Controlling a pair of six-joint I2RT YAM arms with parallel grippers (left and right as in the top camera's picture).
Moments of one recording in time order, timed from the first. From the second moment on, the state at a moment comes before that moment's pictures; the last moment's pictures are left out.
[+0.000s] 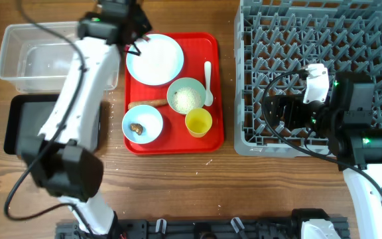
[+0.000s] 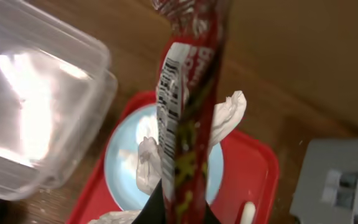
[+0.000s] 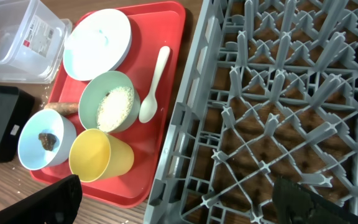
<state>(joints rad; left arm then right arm) -0.21 1.90 1.88 -0.86 -0.18 -0.66 0.00 1.06 1.02 -0.80 -0.39 0.05</state>
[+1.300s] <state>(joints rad) -0.22 2.34 1.88 -0.71 -0.11 -0.09 0.00 1.06 1.02 -0.78 -0.39 0.05</state>
